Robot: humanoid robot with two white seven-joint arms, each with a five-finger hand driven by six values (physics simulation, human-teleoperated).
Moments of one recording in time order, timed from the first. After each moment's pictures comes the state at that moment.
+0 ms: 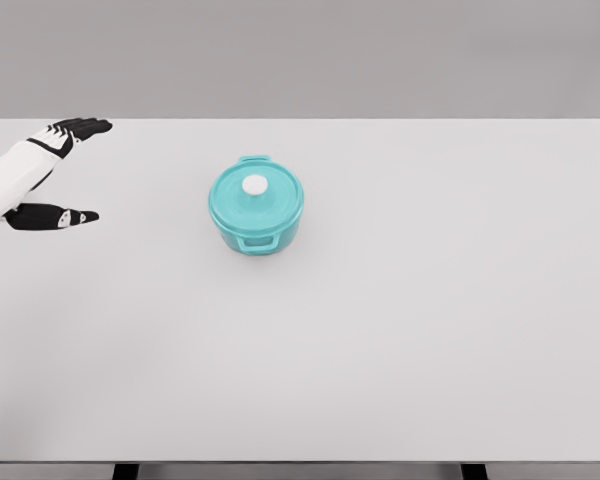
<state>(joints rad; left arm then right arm) -0.20 0.76 -0.15 -1.48 -0.22 -0.61 -0.14 0.07 0.00 -0.21 0.05 0.06 -0.22 -0.03</state>
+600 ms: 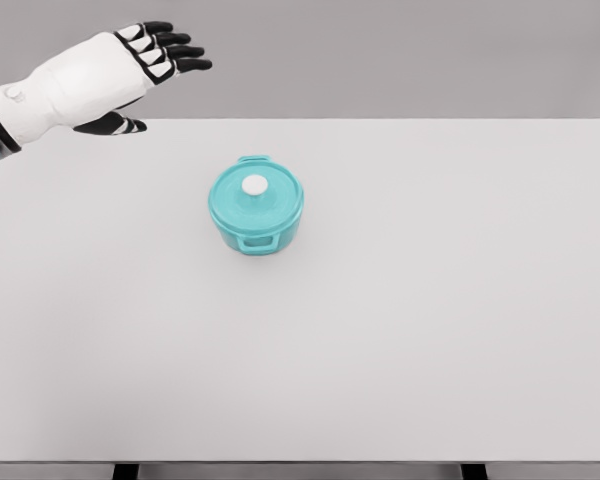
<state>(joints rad) -0.76 0.78 -0.57 -1.49 -0.58 -0.61 -0.14 0.07 0.00 -0.21 0.05 0.06 -0.22 -0.03</state>
